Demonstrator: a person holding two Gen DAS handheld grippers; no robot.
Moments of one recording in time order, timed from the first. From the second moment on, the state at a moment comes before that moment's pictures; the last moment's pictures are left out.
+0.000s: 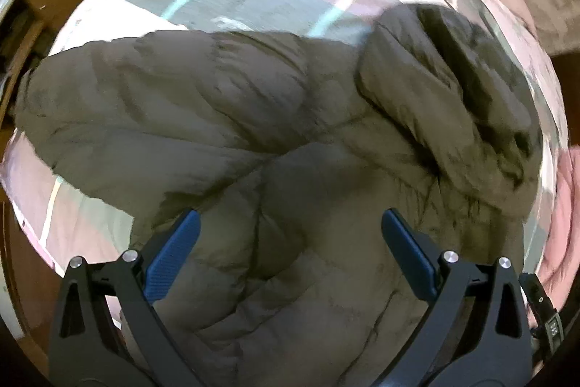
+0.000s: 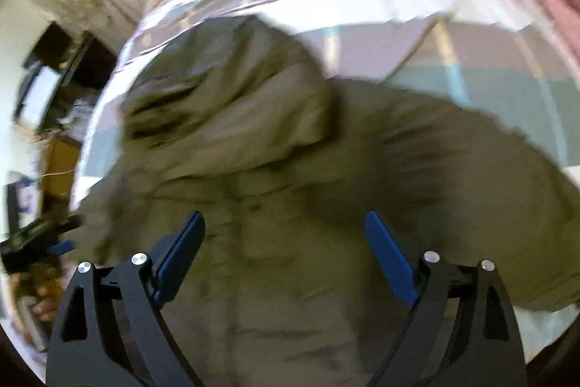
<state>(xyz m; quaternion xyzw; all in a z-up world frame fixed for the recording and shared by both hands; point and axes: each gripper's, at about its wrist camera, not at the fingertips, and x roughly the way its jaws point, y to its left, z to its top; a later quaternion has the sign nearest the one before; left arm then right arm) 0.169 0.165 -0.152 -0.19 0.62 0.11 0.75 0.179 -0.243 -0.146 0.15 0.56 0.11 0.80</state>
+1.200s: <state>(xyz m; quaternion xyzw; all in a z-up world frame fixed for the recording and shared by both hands) 0.117 0.100 -0.199 -0.06 0.69 0.03 0.72 0.013 -0.583 -0.276 0.64 0.47 -0.25 0.55</state>
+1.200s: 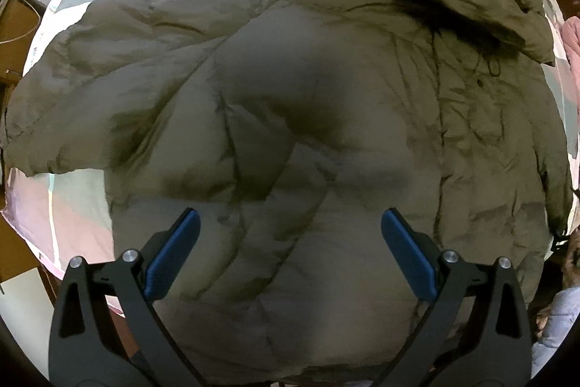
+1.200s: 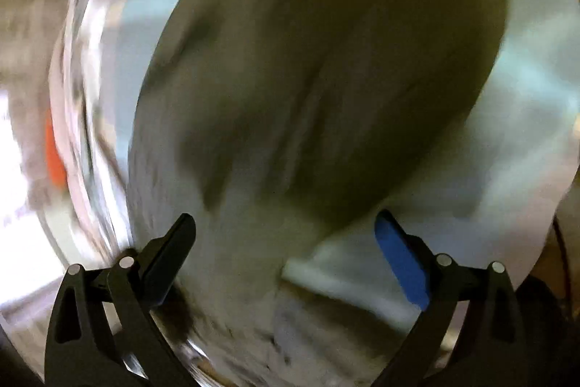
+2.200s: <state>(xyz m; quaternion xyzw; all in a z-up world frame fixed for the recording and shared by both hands) 0.171 0.046 -0.176 -0.14 0.68 -0.04 0.72 0.118 -0.289 -0.053 0.21 0.45 0.27 0.83</state>
